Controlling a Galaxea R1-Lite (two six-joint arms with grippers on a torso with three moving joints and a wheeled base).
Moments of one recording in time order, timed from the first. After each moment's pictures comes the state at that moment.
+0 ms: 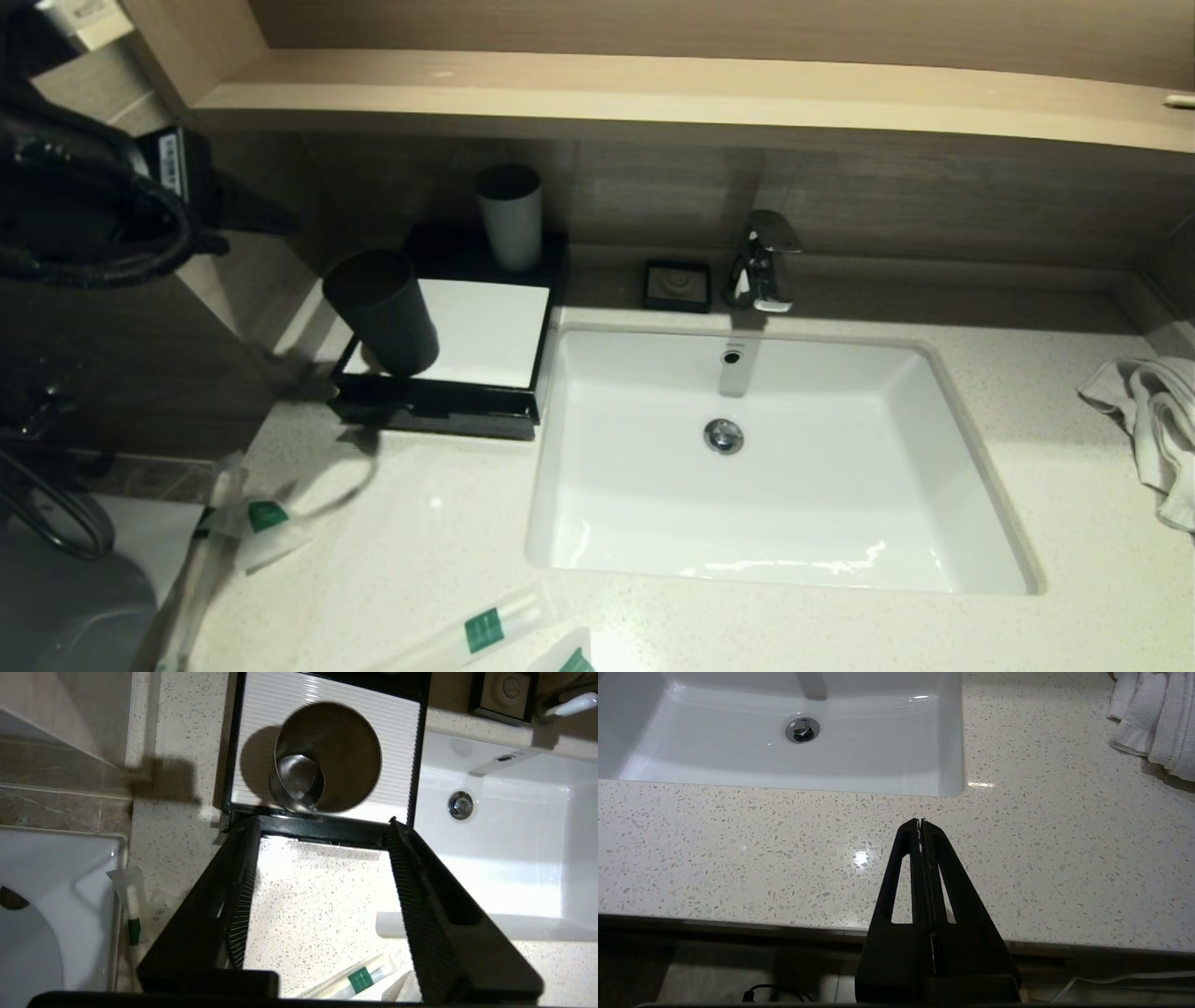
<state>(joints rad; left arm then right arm) -0.21 1.42 -1.62 0.64 -0.02 -0.23 0.00 0.00 -0.01 0.03 0.00 -0.01</state>
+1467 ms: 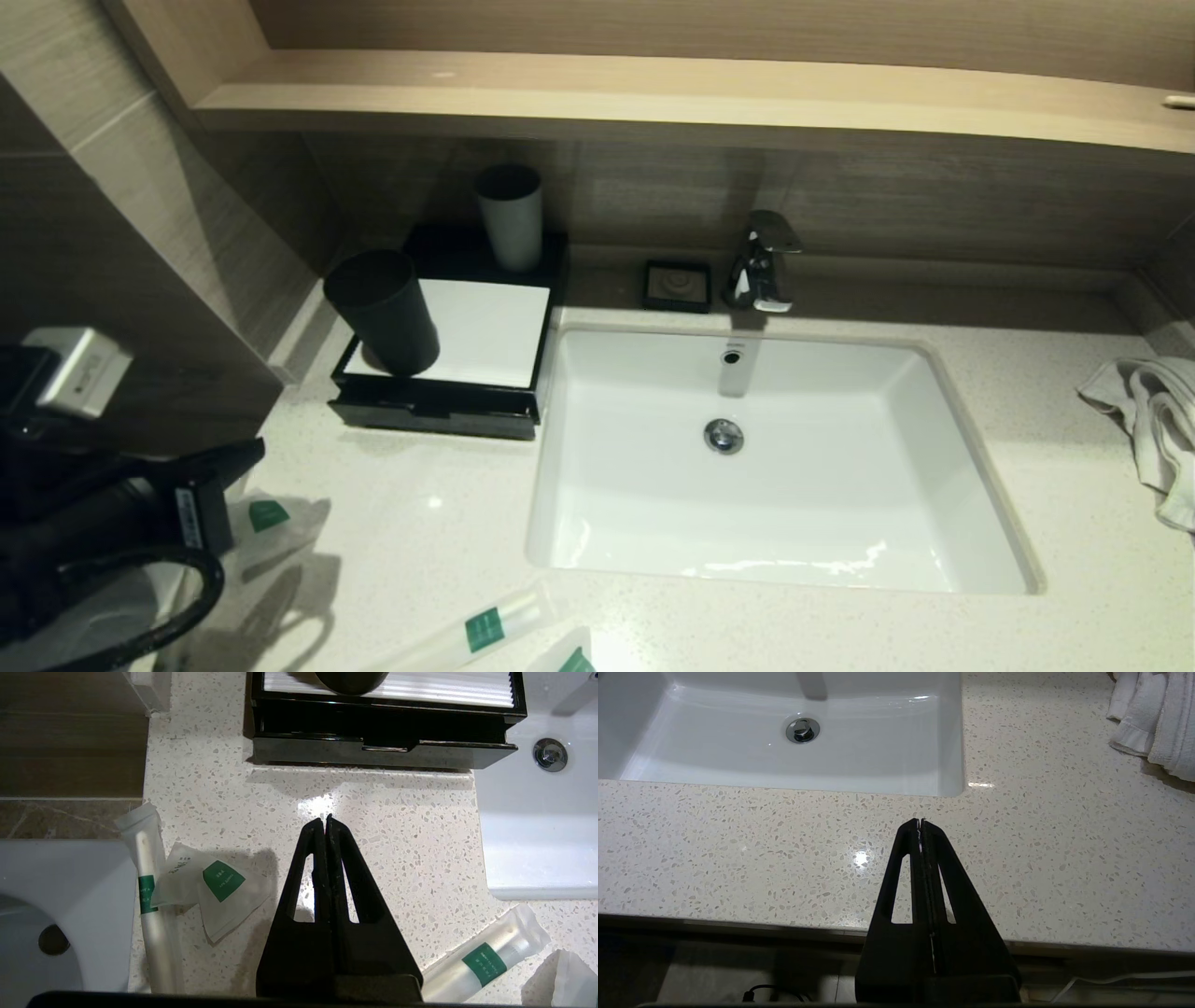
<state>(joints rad) -0.24 1.10 -0.46 -0.36 0.07 -0.06 0.00 0.00 -0.01 0.03 0.00 -0.01</state>
